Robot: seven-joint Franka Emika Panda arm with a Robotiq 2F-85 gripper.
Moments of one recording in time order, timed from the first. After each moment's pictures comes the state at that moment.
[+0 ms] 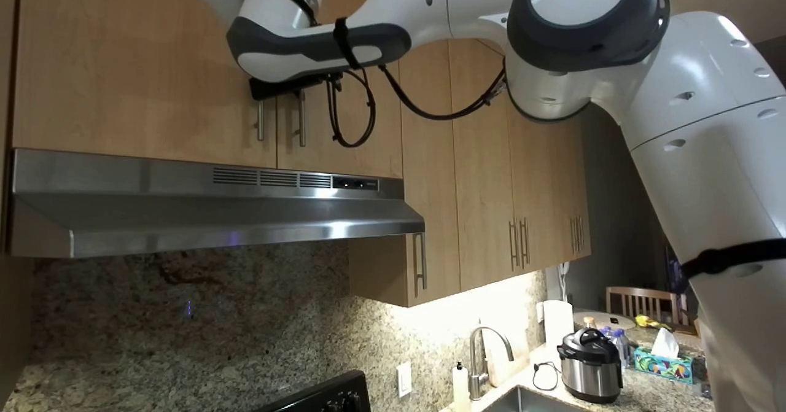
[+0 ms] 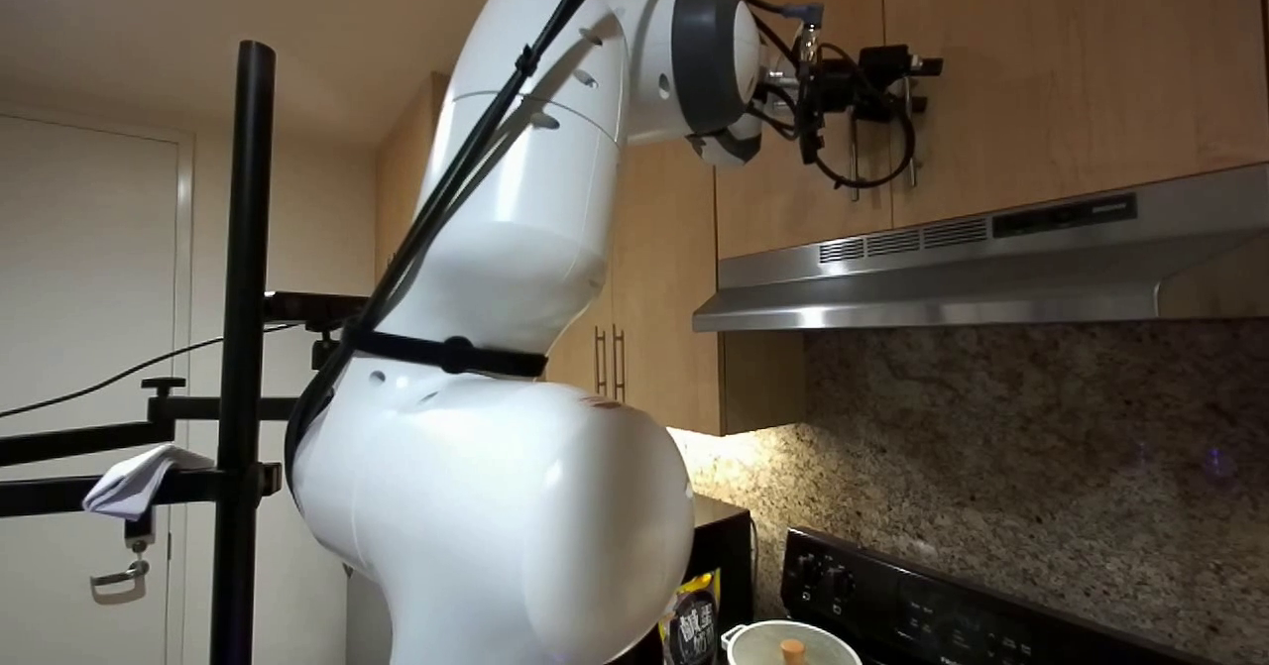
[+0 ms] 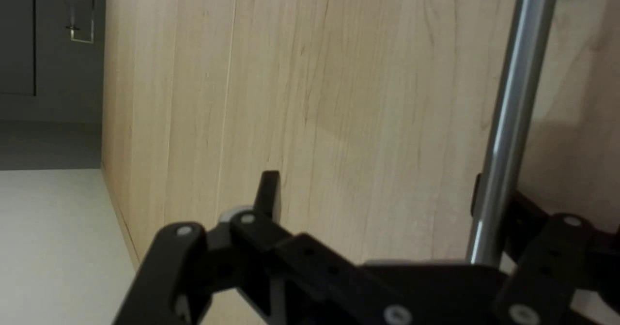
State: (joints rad) arm 0.25 0.23 0.28 -1.10 -1.44 1.59 1.23
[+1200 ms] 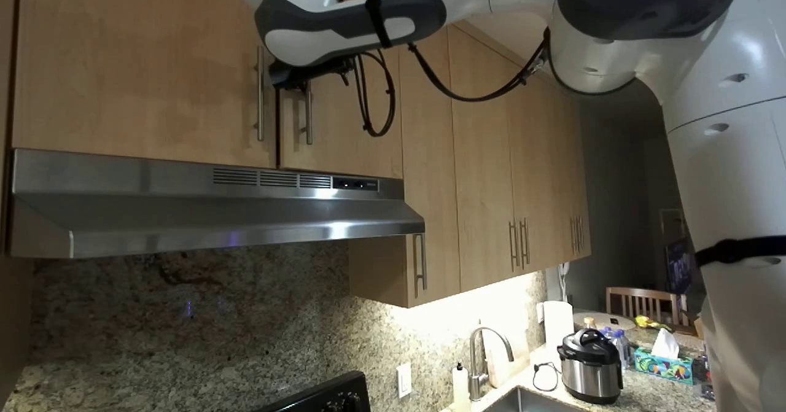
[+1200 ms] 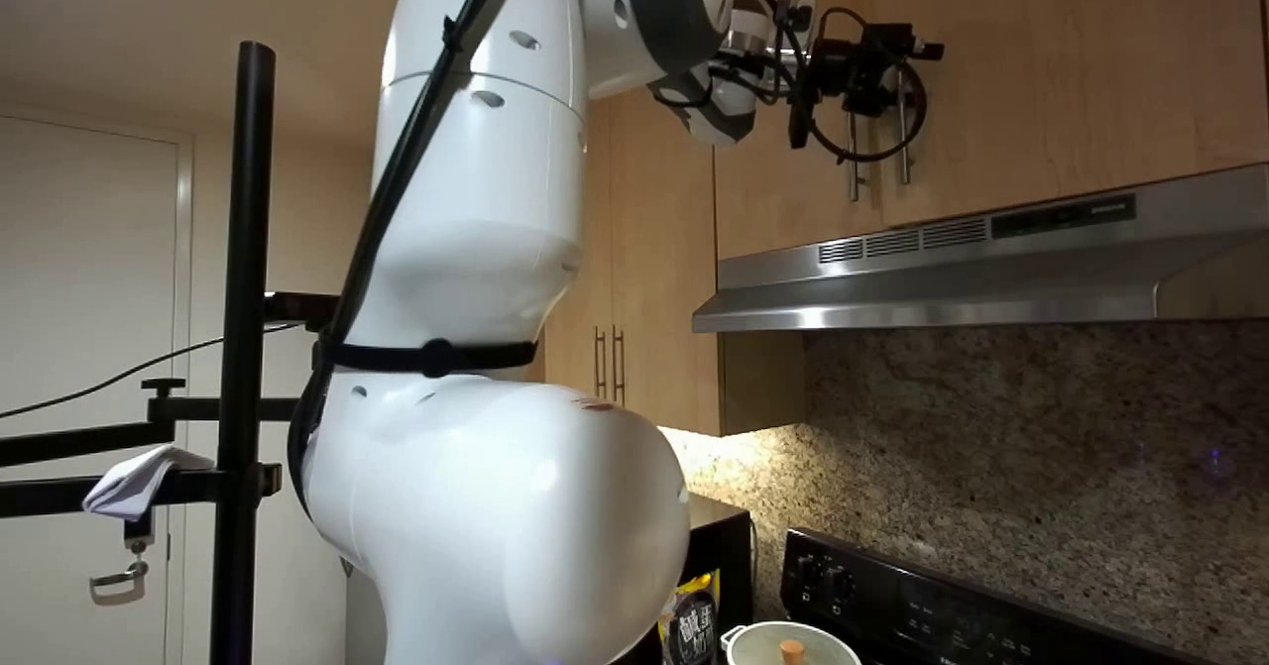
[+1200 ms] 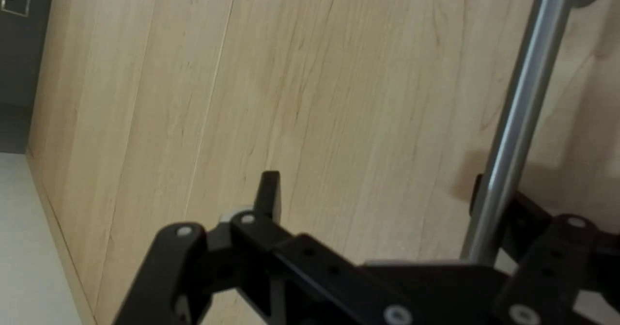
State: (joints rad) arm 0.20 0.06 0.26 -1.28 -1.30 1.74 1.07
